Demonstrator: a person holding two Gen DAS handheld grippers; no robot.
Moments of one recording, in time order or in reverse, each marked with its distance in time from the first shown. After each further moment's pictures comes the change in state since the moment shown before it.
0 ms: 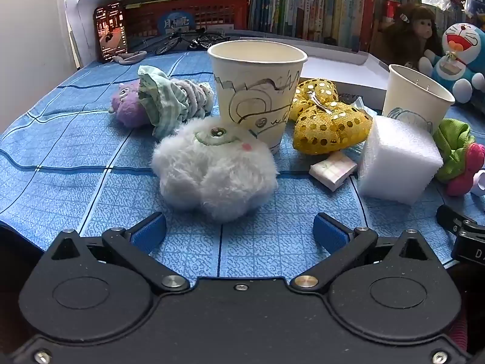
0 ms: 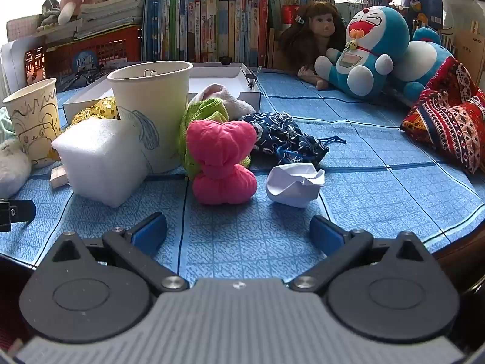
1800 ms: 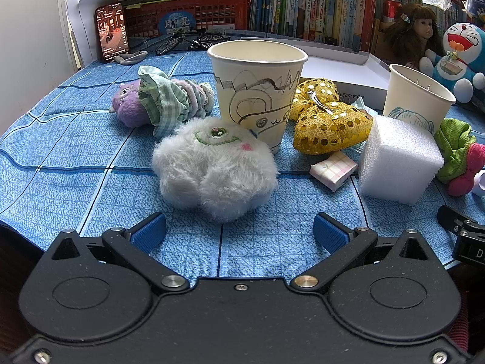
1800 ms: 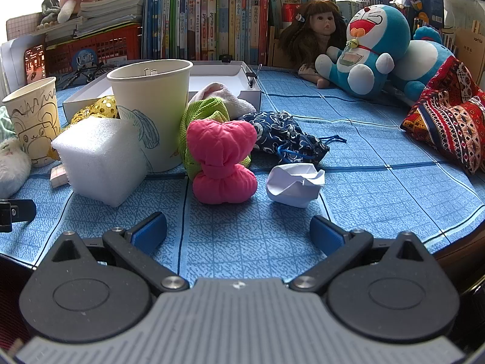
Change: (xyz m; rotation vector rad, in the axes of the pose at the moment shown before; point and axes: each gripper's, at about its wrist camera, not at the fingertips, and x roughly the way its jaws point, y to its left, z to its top) left arm 0.000 0.000 0.000 0.001 0.007 0.004; right arm 0.002 0.000 0.001 0.002 0.015 0.002
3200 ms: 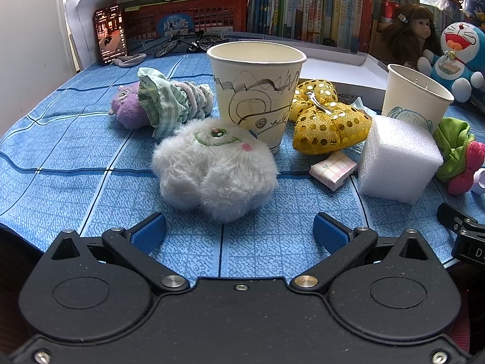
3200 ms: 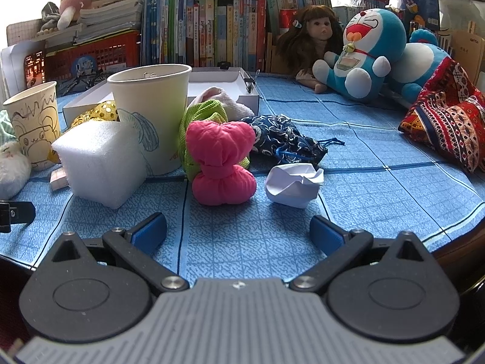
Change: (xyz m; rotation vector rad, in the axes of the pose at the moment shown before) left arm 0.001 0.003 0.001 0.008 -0.011 -0.008; right arm -0.004 -0.001 -0.007 0.010 -0.044 -0.005
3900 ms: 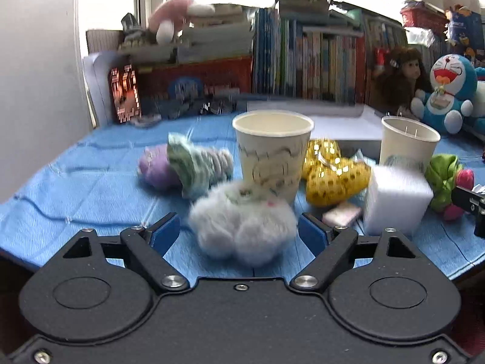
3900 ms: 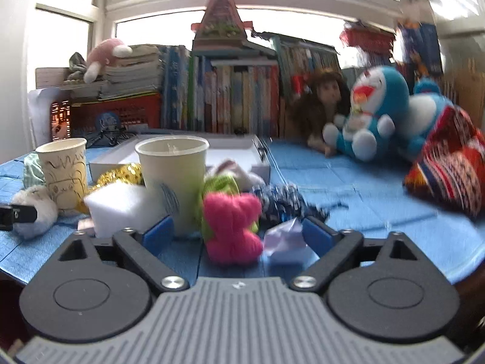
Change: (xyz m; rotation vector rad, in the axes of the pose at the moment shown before) left arm -0.036 0.015 -0.002 0.043 -0.265 0.024; right arm -0.027 -0.005 0.013 -0.039 -0.262 0.078
